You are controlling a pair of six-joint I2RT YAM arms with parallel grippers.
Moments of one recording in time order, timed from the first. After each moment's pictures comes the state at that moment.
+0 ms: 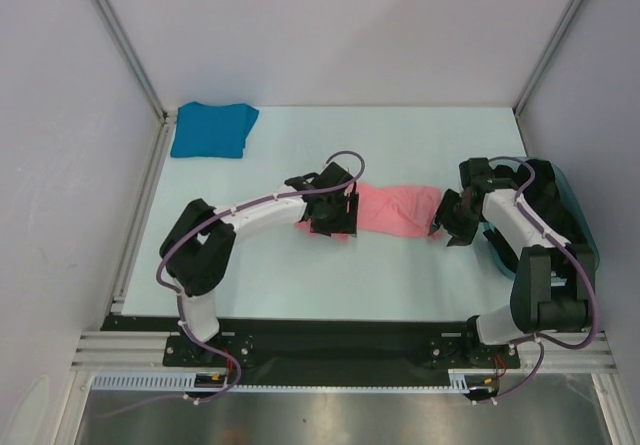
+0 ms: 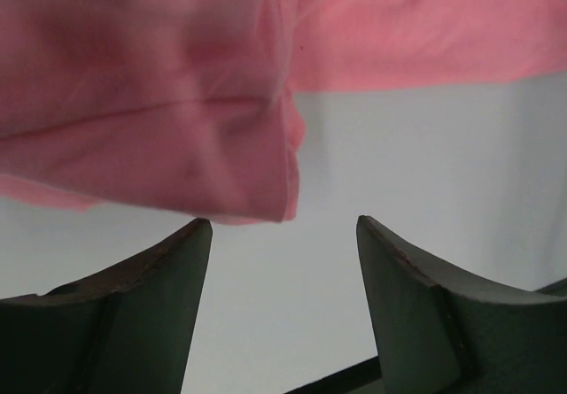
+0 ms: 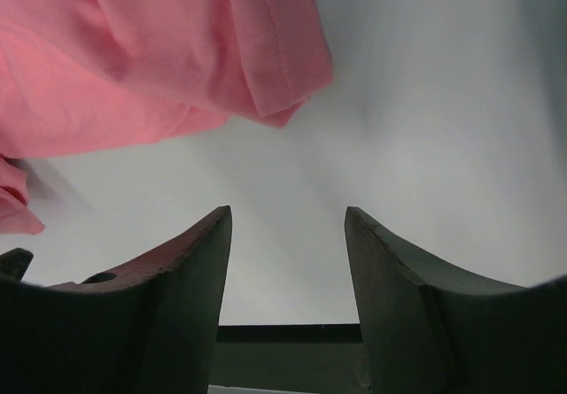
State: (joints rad) left arm -0.78 1.85 1.33 -0.55 0.02 -0.64; right arm 0.05 1.45 0.97 -0.78 -0.11 0.54
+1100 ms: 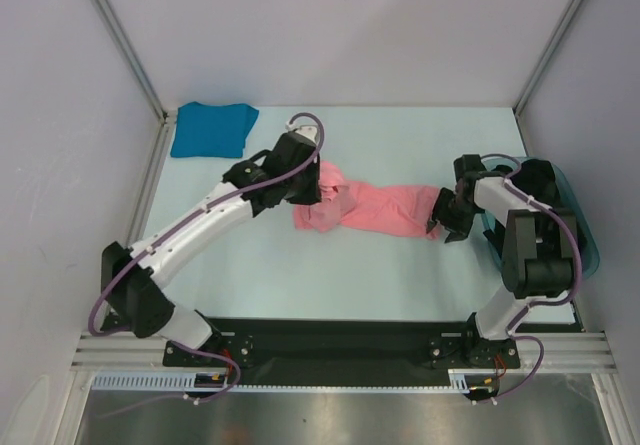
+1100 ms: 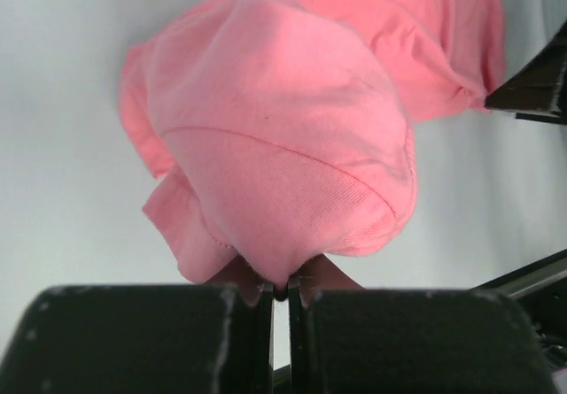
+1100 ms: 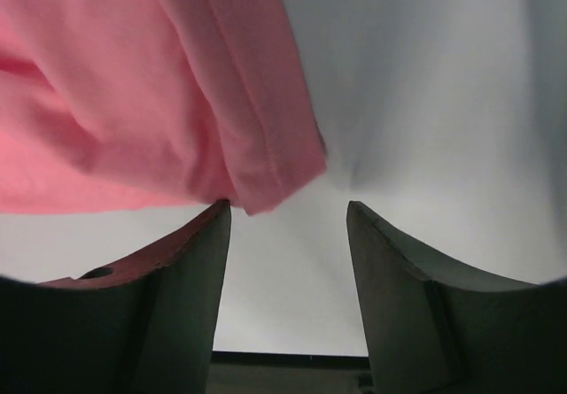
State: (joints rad) left arm -0.74 1.52 1.39 -0.69 -0.13 -0.52; right arm 0.03 1.65 1.03 -0.71 -0.10 0.48
